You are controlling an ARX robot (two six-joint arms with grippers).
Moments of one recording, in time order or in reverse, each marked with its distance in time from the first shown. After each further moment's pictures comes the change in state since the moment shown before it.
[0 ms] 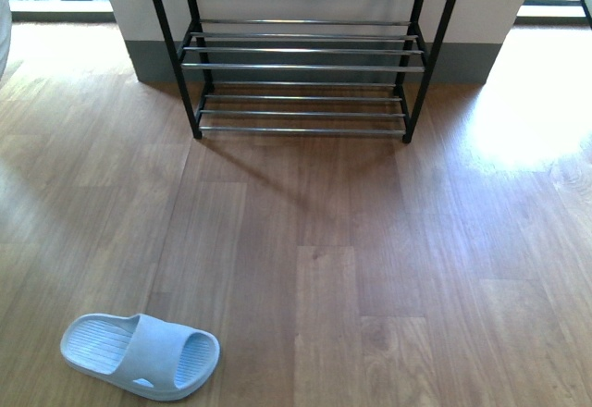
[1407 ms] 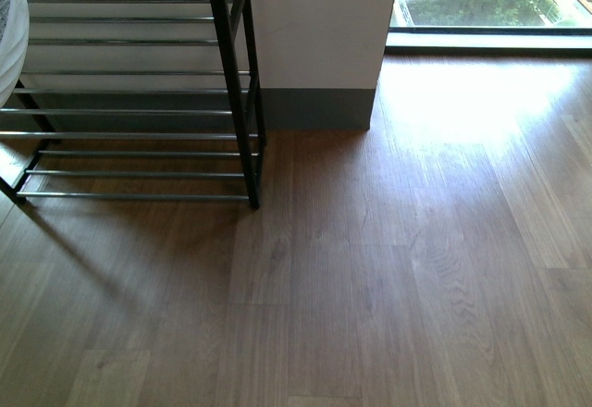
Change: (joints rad) left arm -0.003 0.000 0.000 0.001 0.007 0.000; right arm 0.000 -0.002 0.000 0.000 0.008 0.001
